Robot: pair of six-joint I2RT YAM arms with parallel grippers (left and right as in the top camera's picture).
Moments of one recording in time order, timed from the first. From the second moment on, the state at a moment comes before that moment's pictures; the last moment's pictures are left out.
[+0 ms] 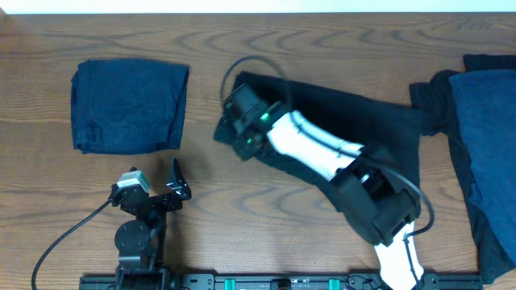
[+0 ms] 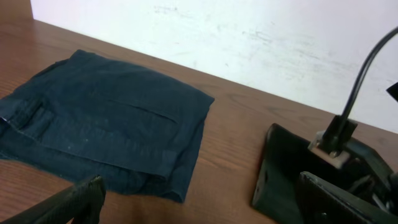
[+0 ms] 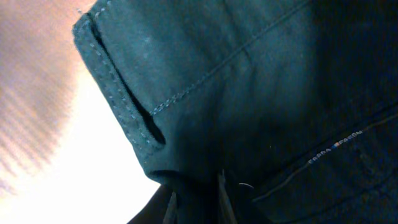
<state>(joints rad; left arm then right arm) 0.00 0.05 0.02 -0.12 -0.06 -0.31 0.77 2.14 1.55 -0.63 -0.09 0.14</state>
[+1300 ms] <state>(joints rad) 0.00 0.05 0.02 -0.12 -0.06 -0.31 0.40 1.84 1.48 -1.05 0.04 0.22</state>
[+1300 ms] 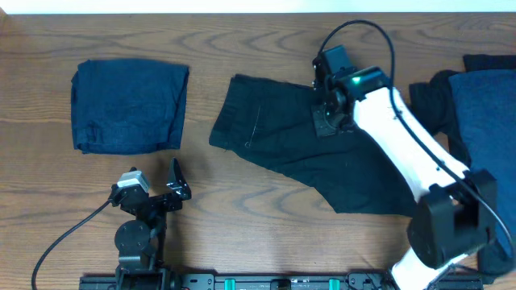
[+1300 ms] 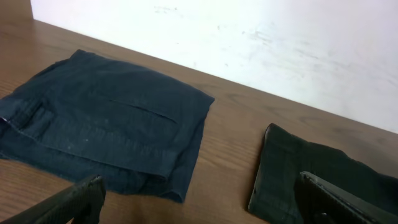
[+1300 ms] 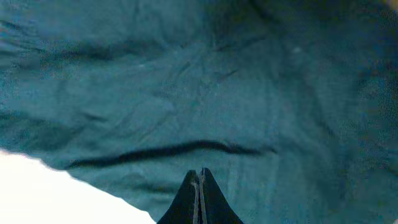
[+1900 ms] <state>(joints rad) 0.00 0.05 0.02 -0.12 -0.06 -0.31 0.37 2.06 1.38 -0.82 0.05 0.22</state>
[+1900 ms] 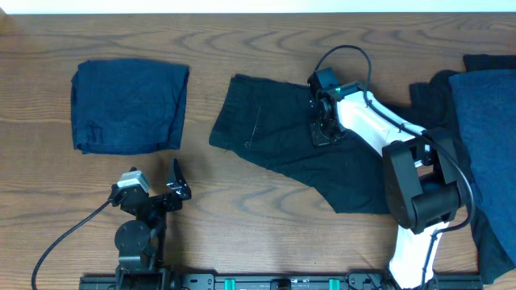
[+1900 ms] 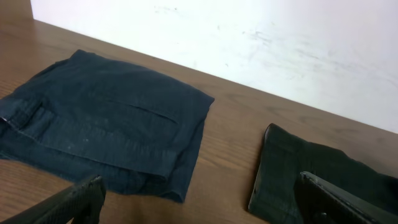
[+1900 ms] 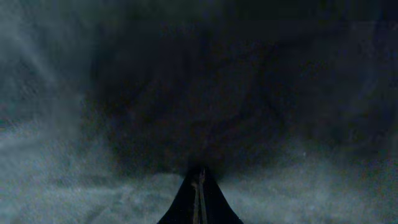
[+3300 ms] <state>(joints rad) 0.00 0.05 0.02 -0.12 -0.06 -0.31 0.06 1.87 1.70 -1.01 0.01 0.07</state>
